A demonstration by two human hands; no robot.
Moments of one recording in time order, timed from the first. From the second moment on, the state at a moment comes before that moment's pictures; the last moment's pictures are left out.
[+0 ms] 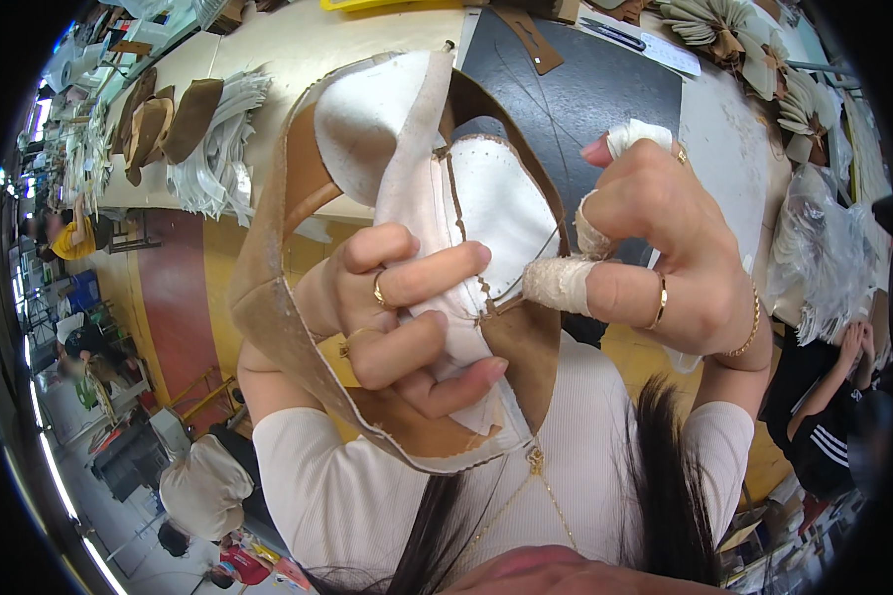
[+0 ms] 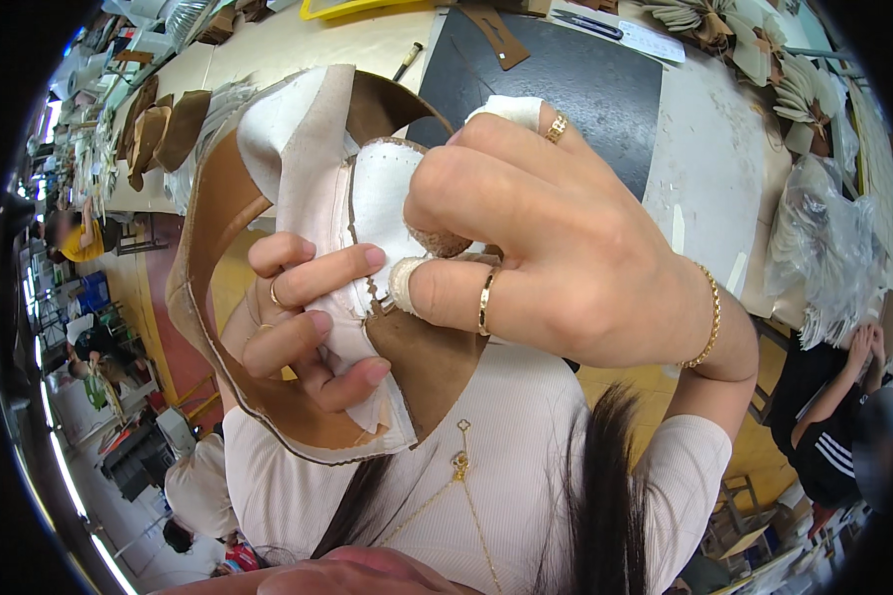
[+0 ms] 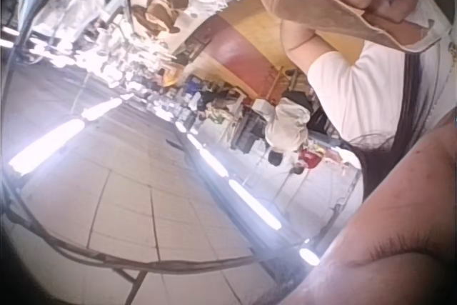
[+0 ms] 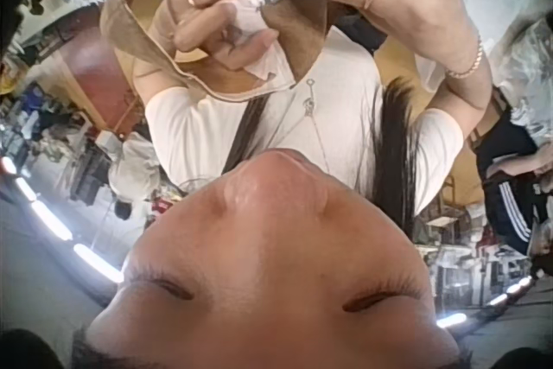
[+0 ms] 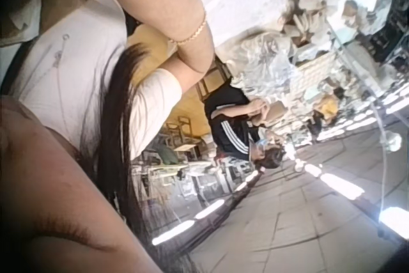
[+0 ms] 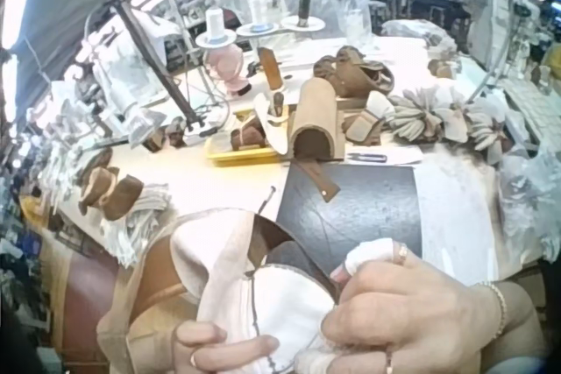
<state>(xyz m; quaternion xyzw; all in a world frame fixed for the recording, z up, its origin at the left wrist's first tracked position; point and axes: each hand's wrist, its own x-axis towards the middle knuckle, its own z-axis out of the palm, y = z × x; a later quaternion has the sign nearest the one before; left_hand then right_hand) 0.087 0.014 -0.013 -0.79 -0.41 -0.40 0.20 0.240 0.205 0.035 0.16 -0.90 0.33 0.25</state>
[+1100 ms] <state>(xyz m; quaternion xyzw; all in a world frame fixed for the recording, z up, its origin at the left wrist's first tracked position) 0.102 0.025 -0.006 -0.45 -0.56 -0.56 -0.42 0.245 0.190 -0.059 -0.03 -0.64 0.76 0.09</state>
